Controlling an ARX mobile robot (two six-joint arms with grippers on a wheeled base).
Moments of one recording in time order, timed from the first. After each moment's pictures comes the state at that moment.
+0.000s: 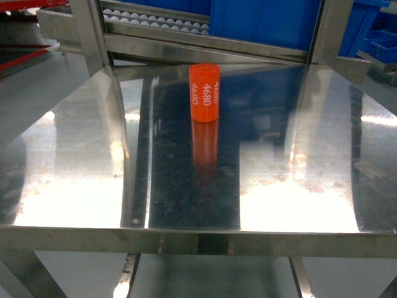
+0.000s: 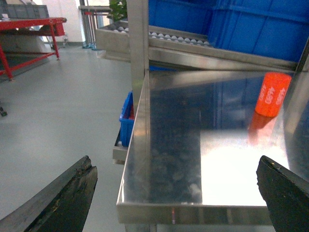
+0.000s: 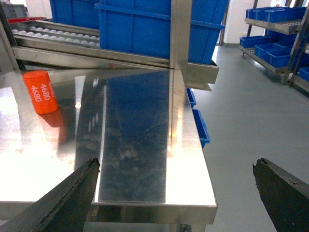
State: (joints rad) left arm 0.00 0.01 0.01 0.00 0.00 0.00; right arm 0.00 0.00 0.01 -0.01 0.00 0.00
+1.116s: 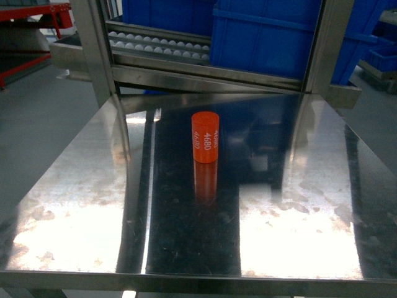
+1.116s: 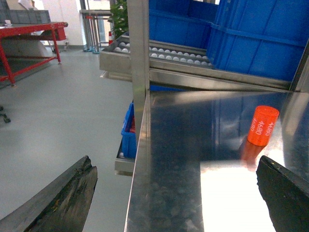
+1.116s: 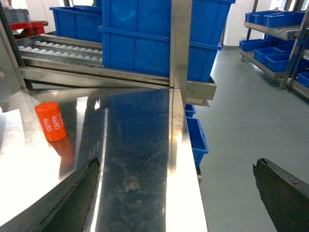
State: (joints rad) left arm 0.00 0.01 0.01 0.00 0.00 0.00; right arm 0.00 0.00 0.01 -0.01 0.00 0.00
